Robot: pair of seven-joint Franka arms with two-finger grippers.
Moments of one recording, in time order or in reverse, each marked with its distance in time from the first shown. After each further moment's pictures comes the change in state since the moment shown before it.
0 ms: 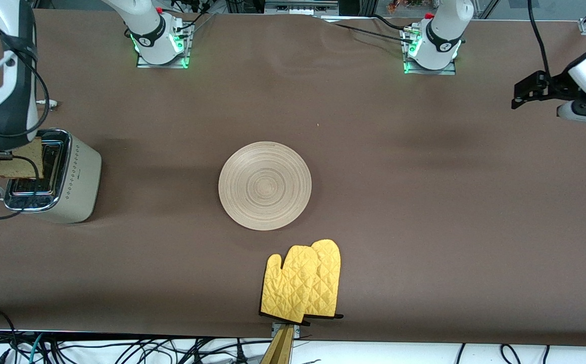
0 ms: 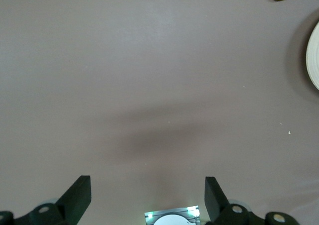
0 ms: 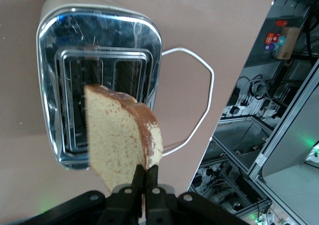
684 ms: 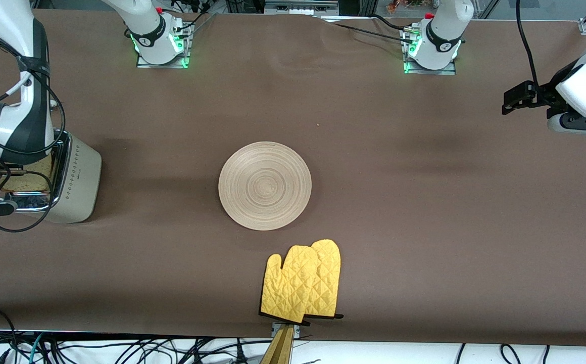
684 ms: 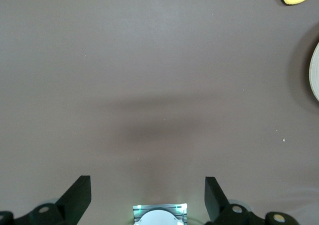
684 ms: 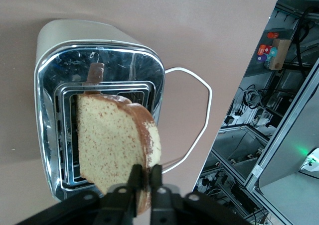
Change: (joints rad) left arm -0.025 0.054 0.013 0.054 0.000 -0.036 -0.110; right arm 0.000 0.046 0.001 0.002 0.001 0.079 0.032
